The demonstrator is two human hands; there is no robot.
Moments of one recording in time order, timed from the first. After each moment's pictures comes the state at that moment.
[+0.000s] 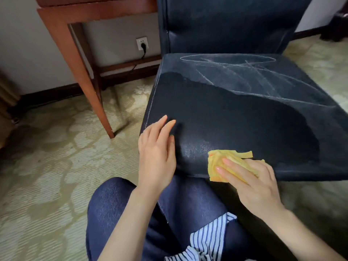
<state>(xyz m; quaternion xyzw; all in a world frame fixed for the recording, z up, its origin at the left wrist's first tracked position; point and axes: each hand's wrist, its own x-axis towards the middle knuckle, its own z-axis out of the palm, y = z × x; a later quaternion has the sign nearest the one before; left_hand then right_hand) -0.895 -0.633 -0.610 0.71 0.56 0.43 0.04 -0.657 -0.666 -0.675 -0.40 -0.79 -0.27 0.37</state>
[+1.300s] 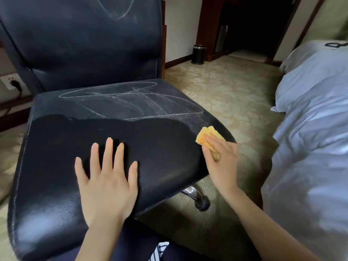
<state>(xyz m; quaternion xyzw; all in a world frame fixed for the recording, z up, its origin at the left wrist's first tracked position) -0.790 -0.607 -0.605 0.79 0.56 0.22 -0.10 -0.546 -0.667 -0.633 -0.76 -0.46 -0.13 0.45</state>
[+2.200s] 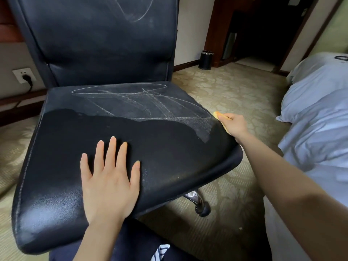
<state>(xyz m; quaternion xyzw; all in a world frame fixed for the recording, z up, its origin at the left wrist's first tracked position) -0.798 -0.602 -0.607 0.78 0.56 0.25 -0.11 -0.436 -0.572 -0.579 -0.82 -0.35 0.12 0.44</state>
